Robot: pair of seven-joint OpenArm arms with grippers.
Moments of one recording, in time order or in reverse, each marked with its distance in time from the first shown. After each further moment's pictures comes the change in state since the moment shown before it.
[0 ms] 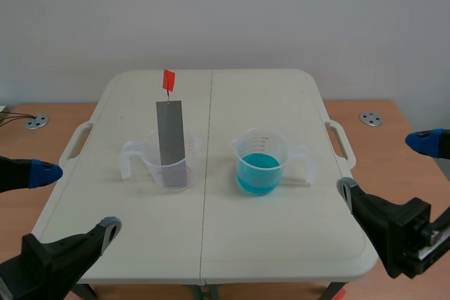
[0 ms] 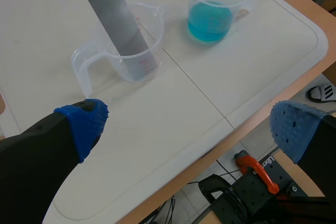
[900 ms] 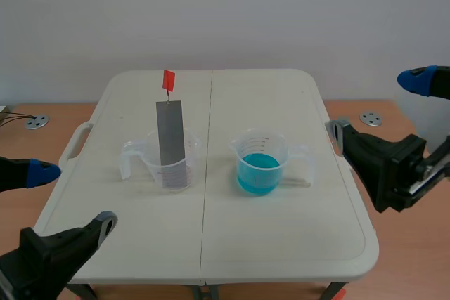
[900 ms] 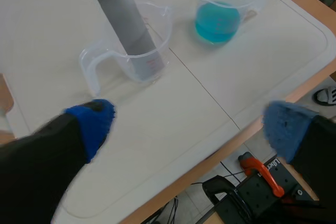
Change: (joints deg) left arm 0.0 0.0 0.0 0.0 0.1 1.9 0.1; right arm 10.7 -0.2 0.0 0.0 -0.2 3.9 2.6
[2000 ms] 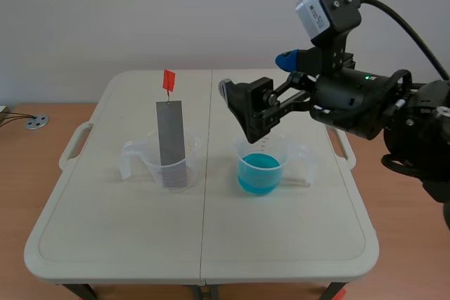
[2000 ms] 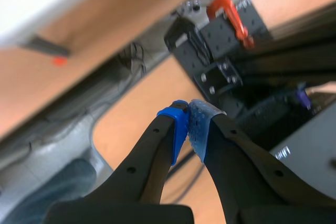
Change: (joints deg) left arm 22.5 -0.1 0.1 -4.4 8.9 0.7 6.1; right arm 36.6 -10.3 -27.1 -22.0 4.3 -0.1 -13.6
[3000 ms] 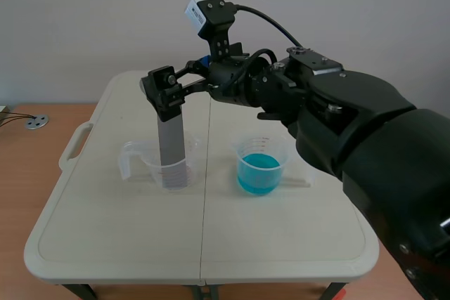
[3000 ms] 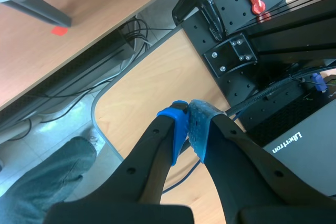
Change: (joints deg) left arm -2.0 0.0 0.0 -4.0 0.0 0.2 1.0; right arm 25.6 -18.4 -13.6 -34.8 -2.0 0.1 -0.6
